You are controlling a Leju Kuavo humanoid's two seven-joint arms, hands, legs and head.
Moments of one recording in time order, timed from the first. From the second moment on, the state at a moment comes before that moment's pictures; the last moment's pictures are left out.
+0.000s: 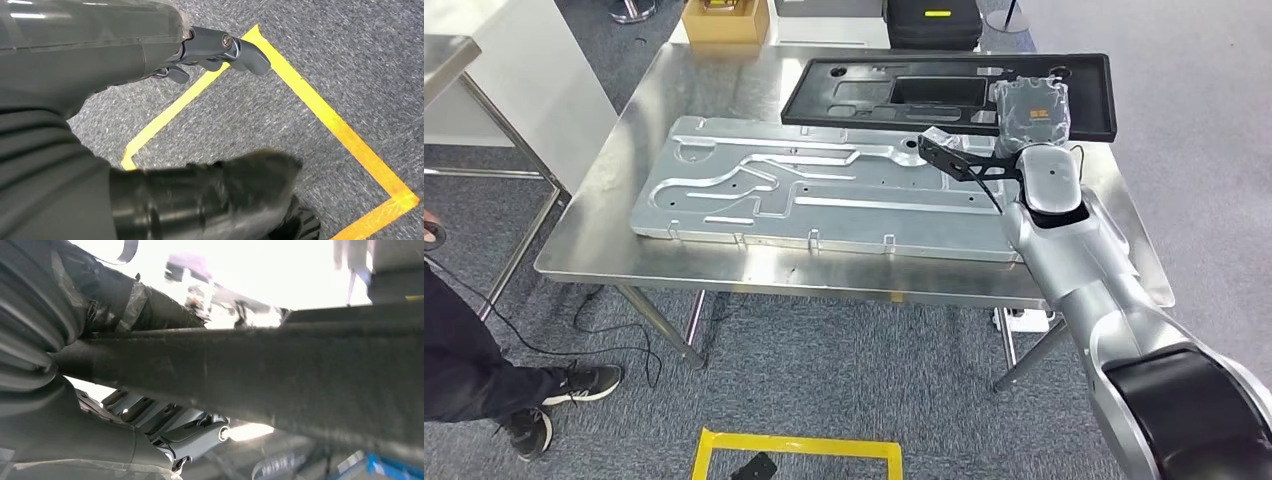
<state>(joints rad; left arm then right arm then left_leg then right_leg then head) -0.23 -0.10 -1.56 -0.13 0.96 0.40 -0.20 -1.11 -0.03 0.43 -0.67 1.23 -0.24 0.21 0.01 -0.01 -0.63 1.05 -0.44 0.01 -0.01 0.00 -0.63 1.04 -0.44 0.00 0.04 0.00</state>
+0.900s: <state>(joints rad) -0.24 -0.11 -1.56 -0.13 0.94 0.40 -0.18 -0.95 0.06 0.41 -0.42 1.19 -0.32 0.22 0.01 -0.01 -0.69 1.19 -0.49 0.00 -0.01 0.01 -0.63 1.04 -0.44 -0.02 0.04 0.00</state>
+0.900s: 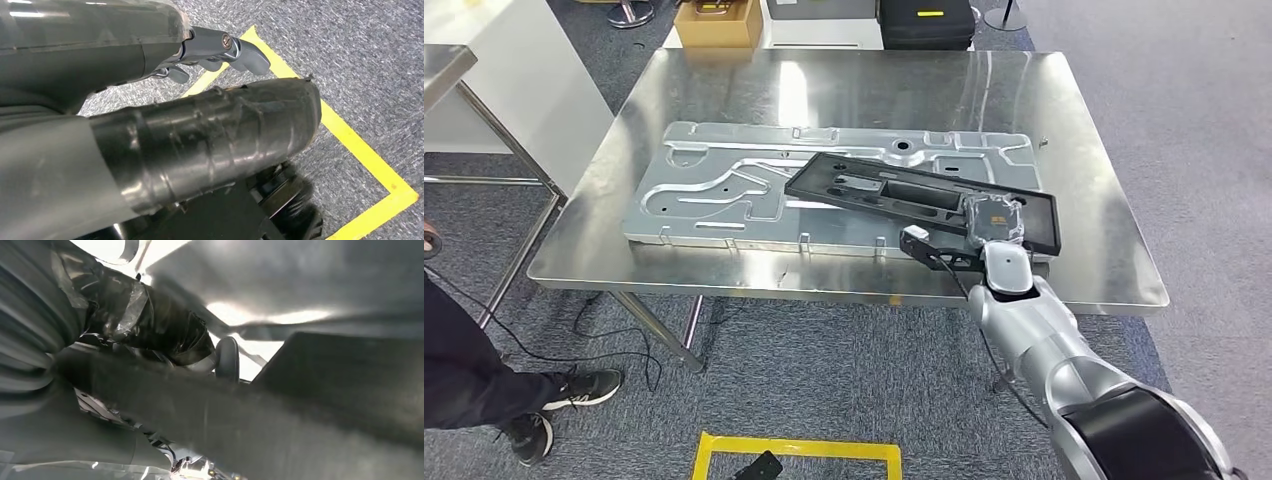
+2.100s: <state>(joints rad) -0.24 -0.12 -1.56 -0.13 0.92 0.40 -0.17 -0.89 0.25 0.47 -0.44 1.24 -0.32 0.01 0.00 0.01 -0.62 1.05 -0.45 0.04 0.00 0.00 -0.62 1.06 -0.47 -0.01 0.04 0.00</state>
